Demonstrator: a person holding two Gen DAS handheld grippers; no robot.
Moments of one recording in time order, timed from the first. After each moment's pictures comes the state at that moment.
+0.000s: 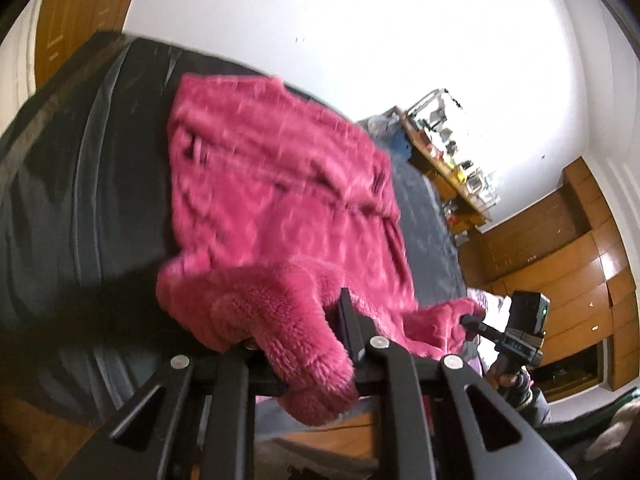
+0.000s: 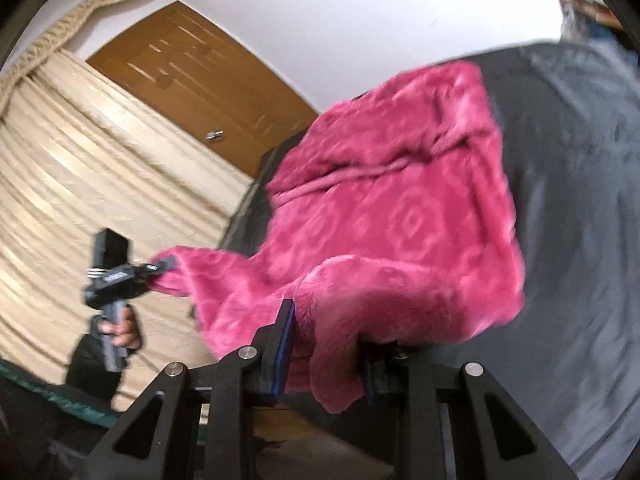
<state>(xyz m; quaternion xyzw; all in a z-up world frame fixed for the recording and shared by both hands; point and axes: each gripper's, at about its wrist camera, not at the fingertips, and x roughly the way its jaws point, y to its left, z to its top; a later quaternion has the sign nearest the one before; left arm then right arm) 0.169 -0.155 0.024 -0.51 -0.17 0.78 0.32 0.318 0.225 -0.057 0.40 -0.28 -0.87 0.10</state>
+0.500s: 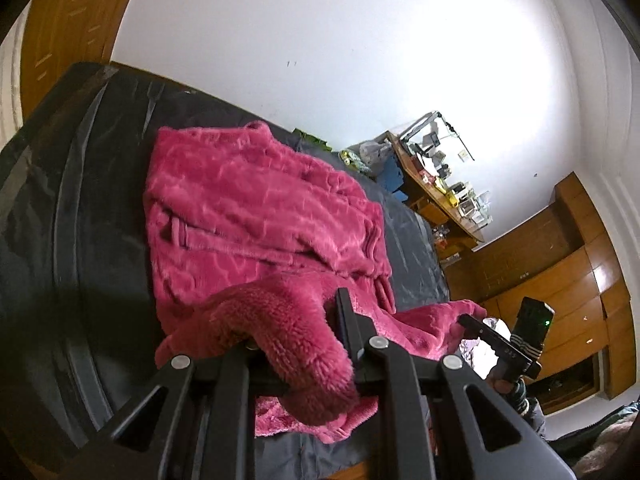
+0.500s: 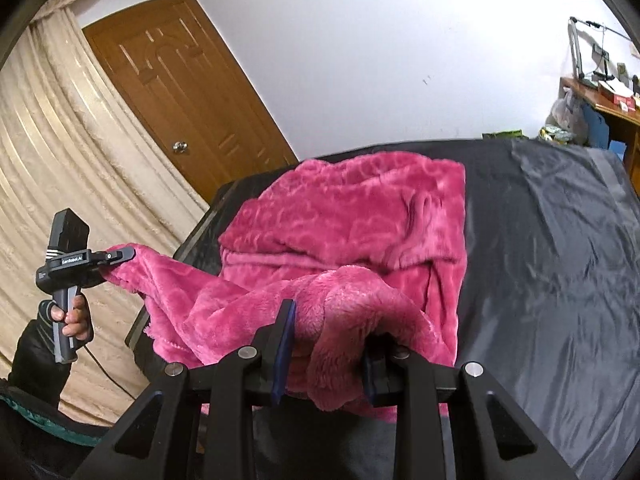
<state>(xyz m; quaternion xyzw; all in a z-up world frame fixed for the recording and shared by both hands) 0.087 -0.130 0.051 -0.48 -0.19 0.79 0.33 0.241 0.252 -0.005 0.37 -0.20 -0.91 0.04</state>
